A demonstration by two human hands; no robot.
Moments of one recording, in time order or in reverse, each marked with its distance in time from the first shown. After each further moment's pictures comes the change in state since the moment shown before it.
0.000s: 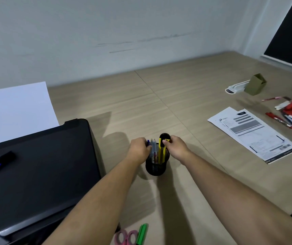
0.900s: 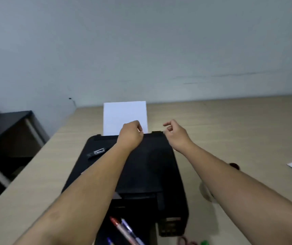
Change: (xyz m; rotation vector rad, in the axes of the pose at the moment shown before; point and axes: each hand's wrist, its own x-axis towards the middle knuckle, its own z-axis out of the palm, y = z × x) left_hand -0.120 -0.106 -0.247 0.038 0.526 -0.111; right_hand -0.082 -0.222 0.117 0.057 -0.087 -0.572
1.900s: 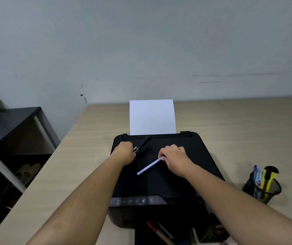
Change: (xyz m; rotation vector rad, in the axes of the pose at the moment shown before) left_hand 0.012 -0.170 -0.046 0.348 -0.269 -0.070; right_hand -0.028 -0.022 0.141 -0.722 -0.340 -0.278
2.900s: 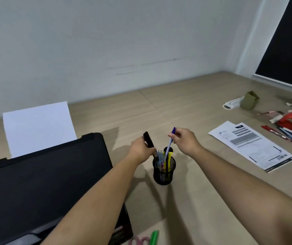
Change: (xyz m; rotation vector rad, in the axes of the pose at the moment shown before) left_hand -0.012 0.364 0.124 -0.600 -0.260 0.294; right_hand -0.168 0.295 -0.095 0.599 0.419 0.678
